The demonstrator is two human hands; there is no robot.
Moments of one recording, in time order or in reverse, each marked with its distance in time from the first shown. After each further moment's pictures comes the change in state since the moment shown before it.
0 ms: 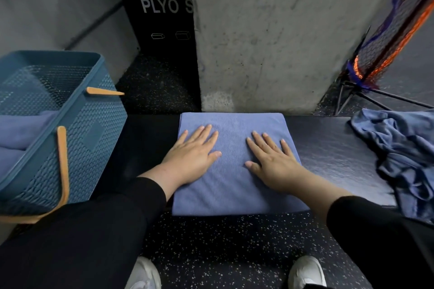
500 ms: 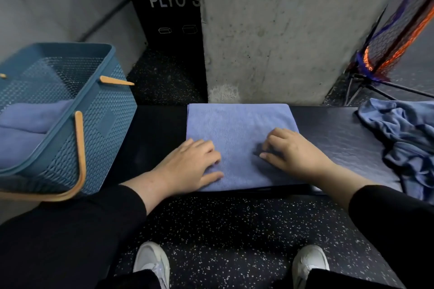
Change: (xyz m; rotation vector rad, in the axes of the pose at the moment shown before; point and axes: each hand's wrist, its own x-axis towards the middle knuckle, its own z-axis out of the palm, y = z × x) left_hand -0.059 -0.005 0.003 0.079 0.275 0.356; right_hand -0.020 0.026 -0.010 0.137 0.357 -0.379
